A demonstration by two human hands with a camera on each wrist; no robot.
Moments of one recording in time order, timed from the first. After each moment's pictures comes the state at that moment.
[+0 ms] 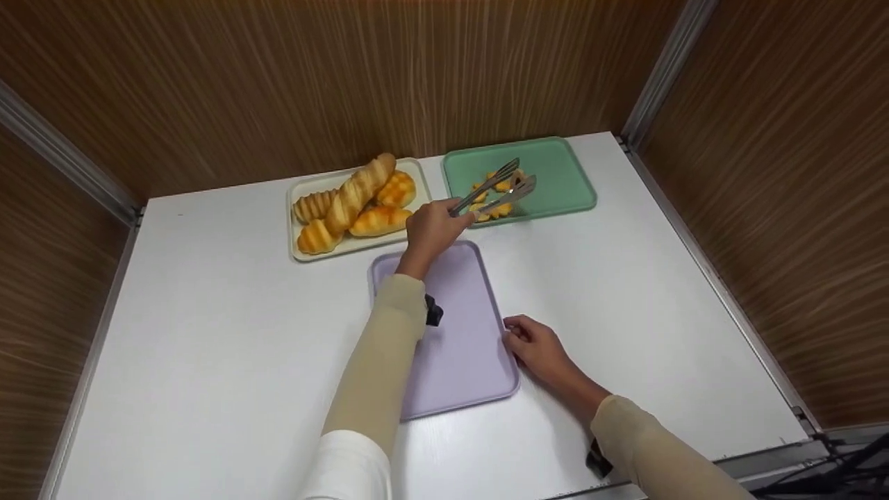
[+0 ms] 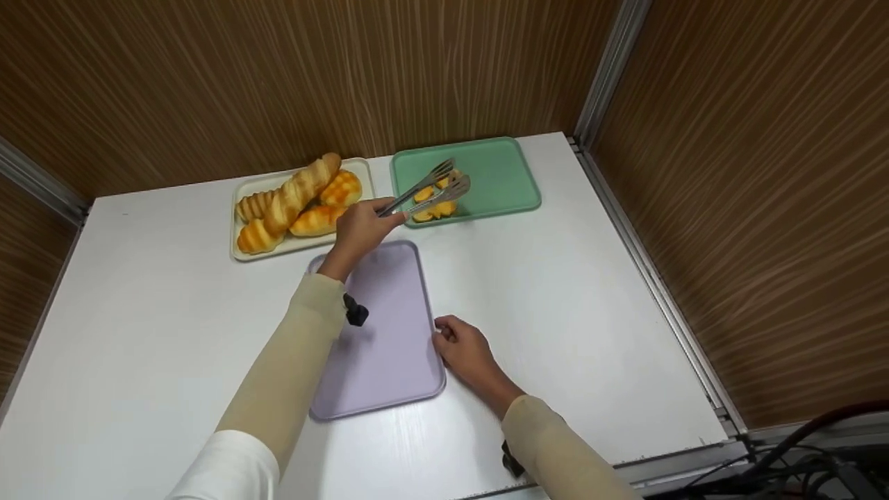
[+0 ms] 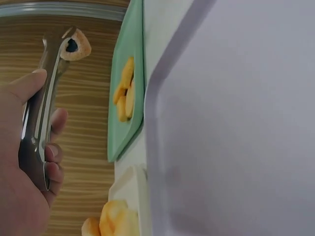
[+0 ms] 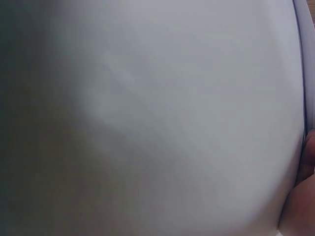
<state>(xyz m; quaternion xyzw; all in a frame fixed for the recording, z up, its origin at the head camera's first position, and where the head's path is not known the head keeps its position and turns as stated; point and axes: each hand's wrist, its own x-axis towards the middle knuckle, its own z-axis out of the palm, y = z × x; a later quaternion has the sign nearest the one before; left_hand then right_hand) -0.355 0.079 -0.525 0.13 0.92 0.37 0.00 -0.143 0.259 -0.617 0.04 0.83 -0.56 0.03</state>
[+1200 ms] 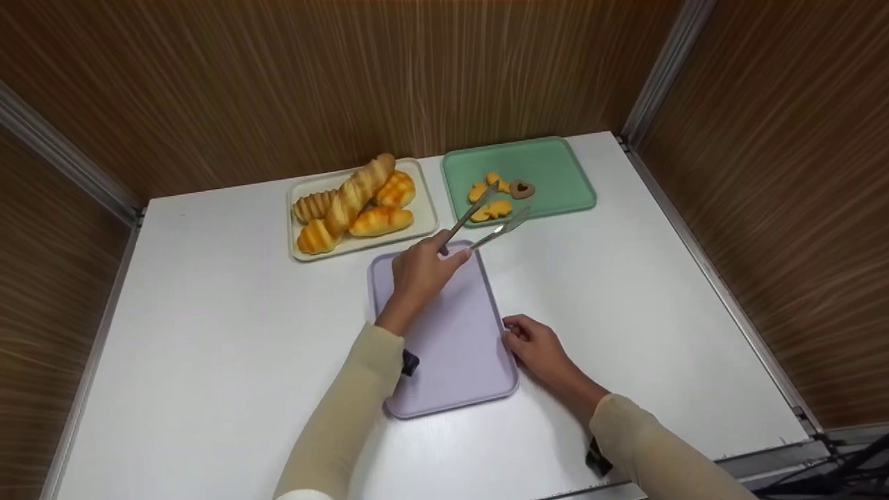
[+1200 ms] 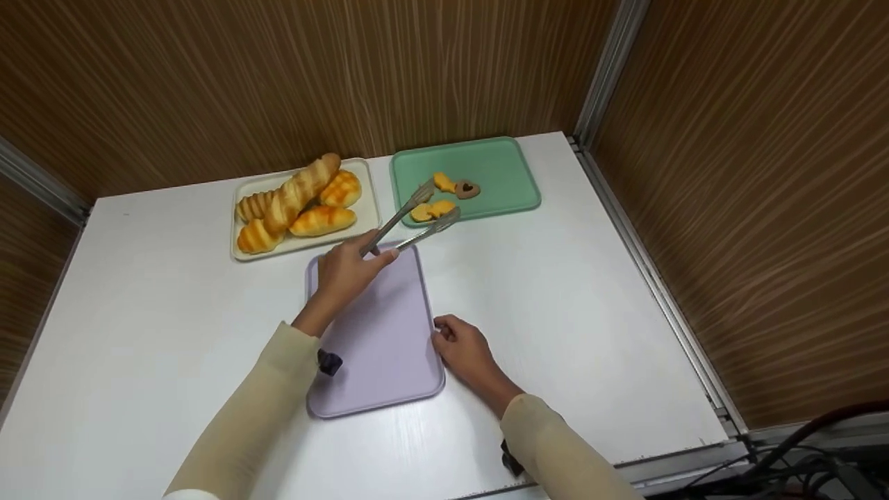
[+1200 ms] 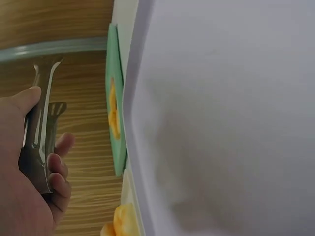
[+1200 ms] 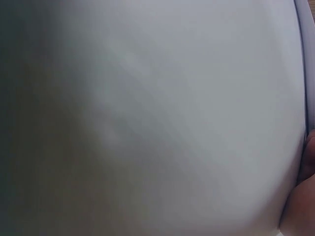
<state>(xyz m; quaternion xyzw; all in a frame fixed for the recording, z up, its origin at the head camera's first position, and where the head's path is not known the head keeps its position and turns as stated) -0.275 0.058 -0.535 0.15 0.93 0.32 -0.09 -0.138 0.266 -0.612 0.04 0.83 -0.56 0.03</state>
